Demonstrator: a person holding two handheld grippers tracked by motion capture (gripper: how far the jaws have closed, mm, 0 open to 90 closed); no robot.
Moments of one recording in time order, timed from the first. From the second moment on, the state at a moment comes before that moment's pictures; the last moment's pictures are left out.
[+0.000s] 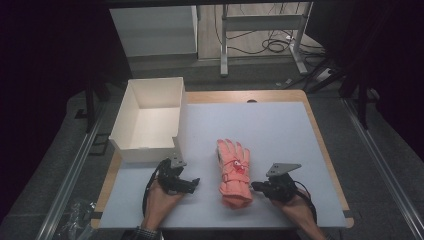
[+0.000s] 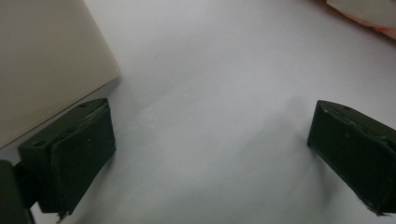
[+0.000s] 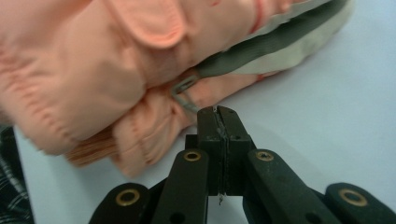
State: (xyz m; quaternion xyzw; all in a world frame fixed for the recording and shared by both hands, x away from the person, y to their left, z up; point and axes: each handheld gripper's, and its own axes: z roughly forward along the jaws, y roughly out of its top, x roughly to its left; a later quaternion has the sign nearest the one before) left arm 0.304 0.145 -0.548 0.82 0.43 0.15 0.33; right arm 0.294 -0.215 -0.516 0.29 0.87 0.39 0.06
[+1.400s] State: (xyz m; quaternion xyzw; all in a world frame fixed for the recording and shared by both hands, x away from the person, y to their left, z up) left arm 0.293 0.169 -0.552 0.82 0.43 0.15 0.34; right arm 0.307 -0.136 -0.531 0.28 0.87 0.40 0.05
